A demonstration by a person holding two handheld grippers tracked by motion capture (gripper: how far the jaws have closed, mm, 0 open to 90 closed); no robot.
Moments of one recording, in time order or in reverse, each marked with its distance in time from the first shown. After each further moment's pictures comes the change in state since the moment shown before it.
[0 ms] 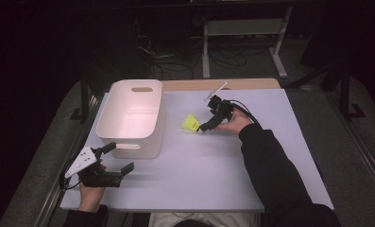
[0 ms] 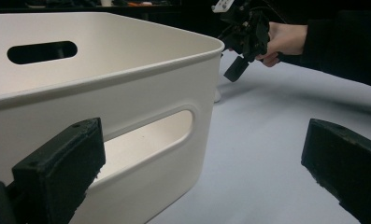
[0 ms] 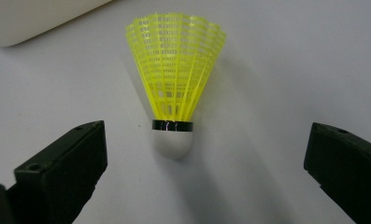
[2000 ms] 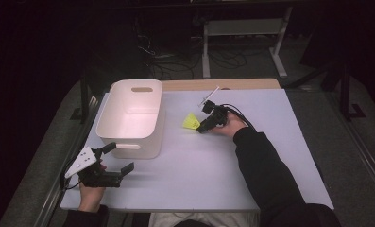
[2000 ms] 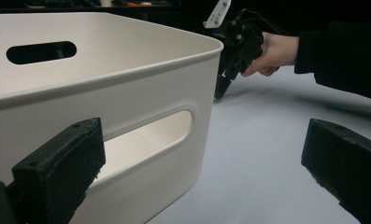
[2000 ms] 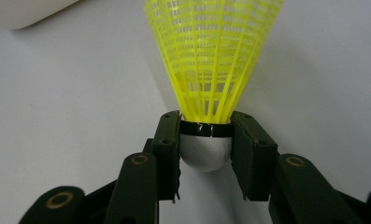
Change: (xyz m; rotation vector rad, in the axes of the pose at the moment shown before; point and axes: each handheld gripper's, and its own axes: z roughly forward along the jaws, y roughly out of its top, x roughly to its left) left arm 0.000 0.000 0.000 -0.001 -0.002 -0.001; right arm 0.006 0.002 0.022 0.072 0.078 -0.005
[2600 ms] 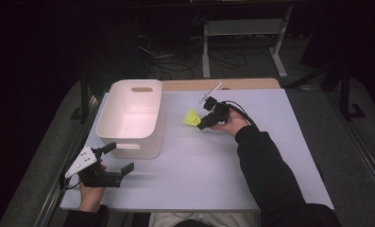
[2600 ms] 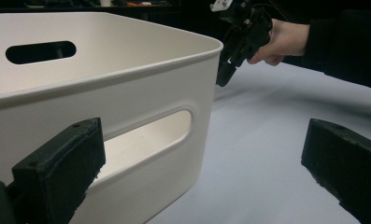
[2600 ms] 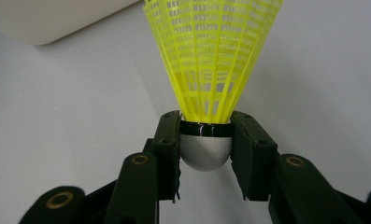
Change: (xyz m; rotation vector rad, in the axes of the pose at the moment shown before) left arm 0.000 0.000 0.000 0.000 -0.001 -0.001; right arm 0.012 0.006 -0.023 -0.031 -0.030 -0.006
